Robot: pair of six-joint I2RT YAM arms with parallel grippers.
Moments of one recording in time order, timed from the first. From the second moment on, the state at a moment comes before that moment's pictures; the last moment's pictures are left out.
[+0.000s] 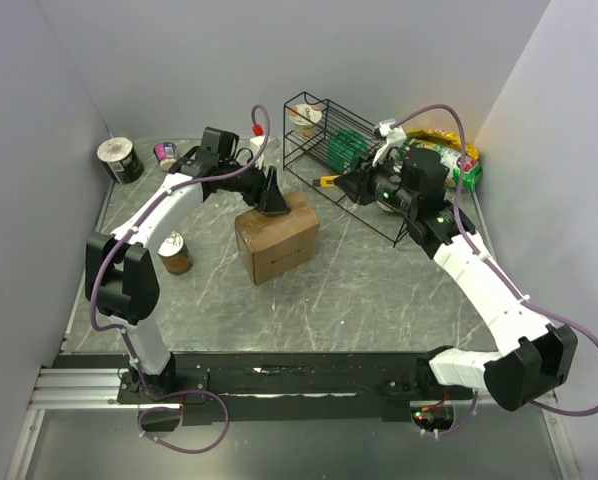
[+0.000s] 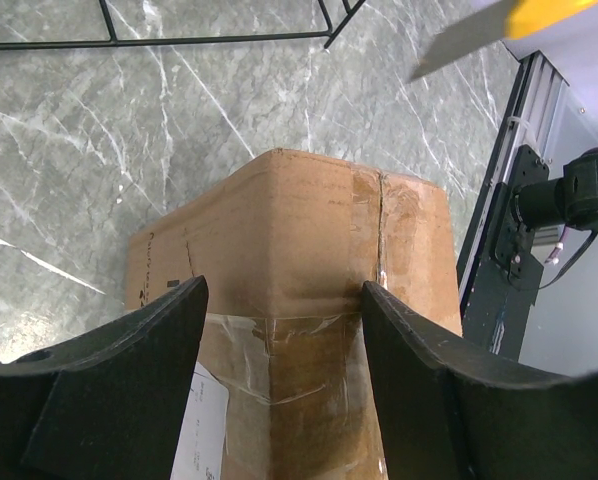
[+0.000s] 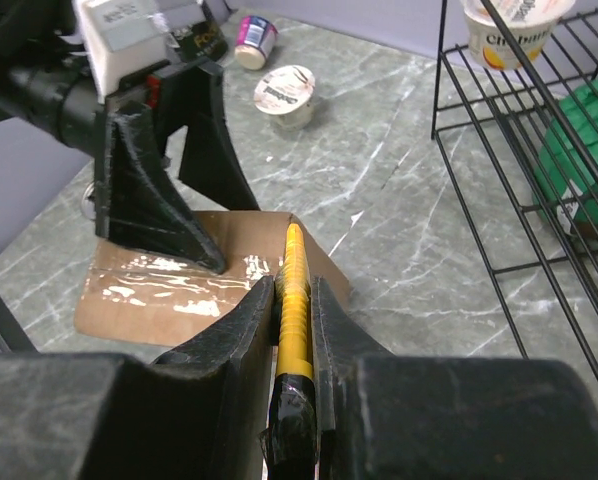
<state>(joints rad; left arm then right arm) -0.35 1.78 1.59 -0.55 0.86 0.08 0.39 1.22 1.21 -0.18 -0.32 0.20</state>
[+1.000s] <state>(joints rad) -0.35 1.80 1.59 -0.53 0.87 0.05 0.39 1.37 1.33 -0.28 -0.38 0.21</state>
